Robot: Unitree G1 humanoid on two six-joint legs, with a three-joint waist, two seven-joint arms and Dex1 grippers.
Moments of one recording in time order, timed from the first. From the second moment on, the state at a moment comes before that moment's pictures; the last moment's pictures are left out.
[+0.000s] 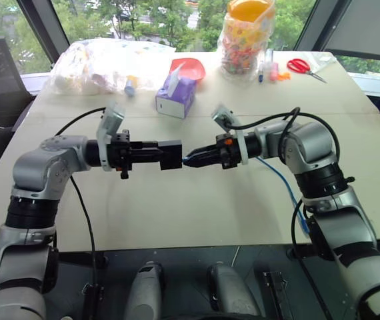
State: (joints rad) left arm -0.64 0.68 0.02 0.03 -0.66 0.76 -1.25; right arm -0.94 -0.47 0.23 0.18 0.50 1.07 1.21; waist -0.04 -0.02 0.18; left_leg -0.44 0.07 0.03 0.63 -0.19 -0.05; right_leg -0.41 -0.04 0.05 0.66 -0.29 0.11
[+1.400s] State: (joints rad) left arm -0.68 0.34 -0.13 0.33 -0.26 0.17 -0.96; right arm -1.16 -0.38 0.09 1.17 0.14 0.42 0.65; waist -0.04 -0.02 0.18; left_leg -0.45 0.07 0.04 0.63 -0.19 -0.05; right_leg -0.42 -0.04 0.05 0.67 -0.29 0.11
